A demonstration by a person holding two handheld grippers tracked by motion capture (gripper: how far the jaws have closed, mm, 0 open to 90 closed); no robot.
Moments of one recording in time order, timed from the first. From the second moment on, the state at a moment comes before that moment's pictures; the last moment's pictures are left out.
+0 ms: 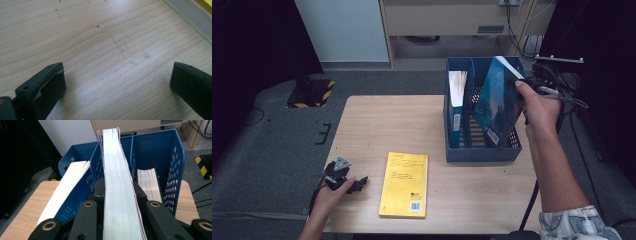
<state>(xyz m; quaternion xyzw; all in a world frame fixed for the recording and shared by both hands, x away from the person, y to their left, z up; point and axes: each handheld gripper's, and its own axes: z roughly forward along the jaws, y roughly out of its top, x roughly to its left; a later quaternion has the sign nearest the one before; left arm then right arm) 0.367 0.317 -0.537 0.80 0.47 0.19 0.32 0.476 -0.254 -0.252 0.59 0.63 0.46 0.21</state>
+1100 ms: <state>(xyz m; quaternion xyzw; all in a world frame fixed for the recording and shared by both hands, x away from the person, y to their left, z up) 0.369 0.316 -0.536 0.80 0.47 0.19 0.32 0.529 -0.211 -0.281 0.60 0.62 0.45 0.24</state>
